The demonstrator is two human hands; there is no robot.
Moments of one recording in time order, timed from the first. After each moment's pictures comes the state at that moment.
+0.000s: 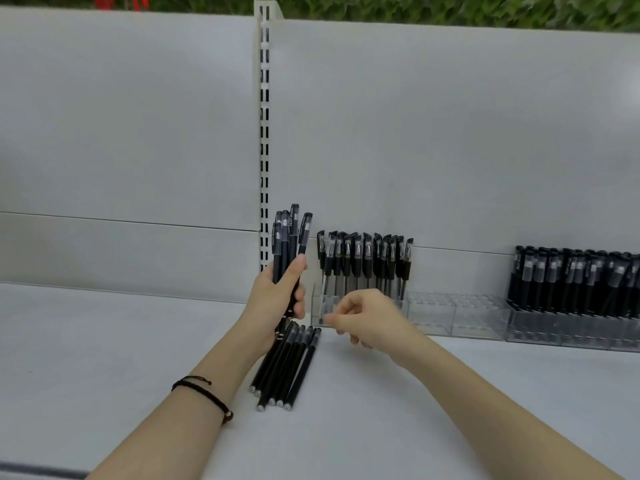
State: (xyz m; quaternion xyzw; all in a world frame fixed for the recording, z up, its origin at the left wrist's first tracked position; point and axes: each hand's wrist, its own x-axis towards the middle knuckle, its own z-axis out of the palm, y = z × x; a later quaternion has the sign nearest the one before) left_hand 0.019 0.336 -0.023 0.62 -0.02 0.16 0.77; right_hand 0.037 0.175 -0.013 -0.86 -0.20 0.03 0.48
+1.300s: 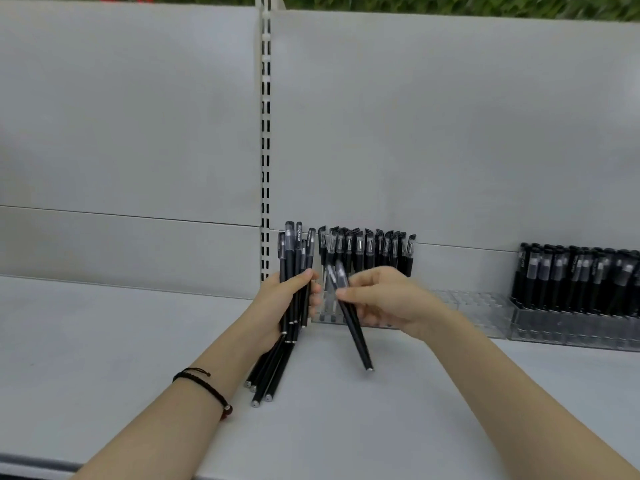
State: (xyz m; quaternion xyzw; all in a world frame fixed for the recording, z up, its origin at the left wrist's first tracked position) left_hand 0.024 0.332 -0.028 0.59 -0.01 0.07 0.80; right_hand 0.054 0.158 0.007 -0.78 -0.24 0.15 0.56
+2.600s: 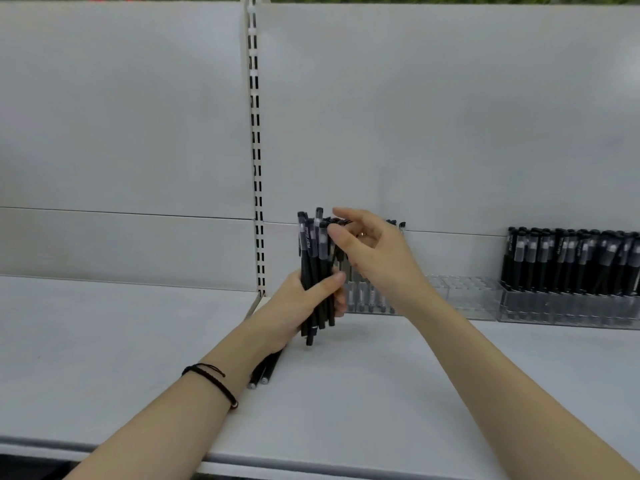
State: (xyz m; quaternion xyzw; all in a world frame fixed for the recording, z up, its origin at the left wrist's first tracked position) left_hand 0.007 0.306 -0.032 0.68 -0.16 0.07 0.72; right_hand 0.034 0.166 0.022 -0.73 -0.30 -0.13 0.61
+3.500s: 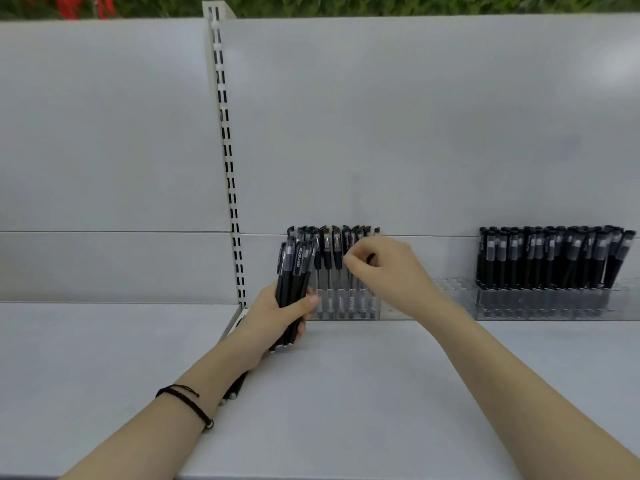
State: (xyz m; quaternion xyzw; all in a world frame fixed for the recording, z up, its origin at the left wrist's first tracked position) left_hand 0.012 0.309 -0.040 0.75 -0.08 0.10 0.65; right_hand 0.047 0.118 0.018 -0.86 -0.26 -0.22 0.37
